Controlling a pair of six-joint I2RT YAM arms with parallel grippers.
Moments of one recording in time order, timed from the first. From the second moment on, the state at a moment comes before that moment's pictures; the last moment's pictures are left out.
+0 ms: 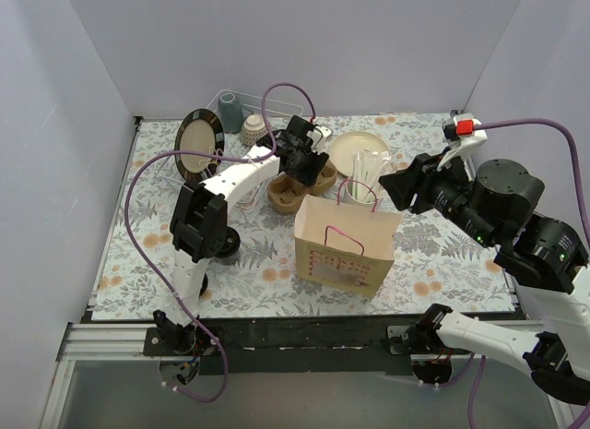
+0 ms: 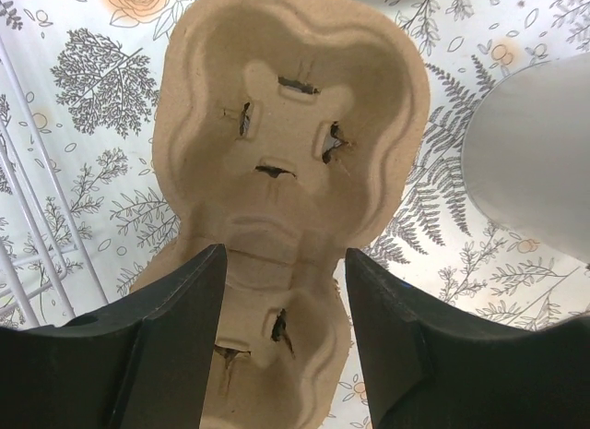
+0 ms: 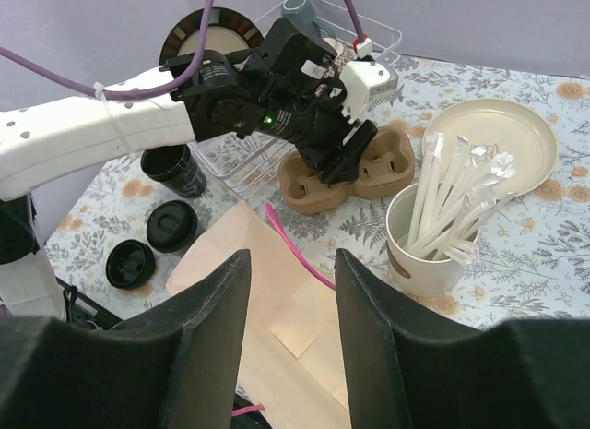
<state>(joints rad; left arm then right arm) -0.62 2.15 1.89 -0.63 0.06 0.03 0.84 0.90 1.58 -0.88 0.24 0.33</state>
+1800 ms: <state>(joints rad) -0.62 2.19 1.91 -0.69 0.01 0.07 0.84 0.93 1.57 -0.89 0.24 0.32</state>
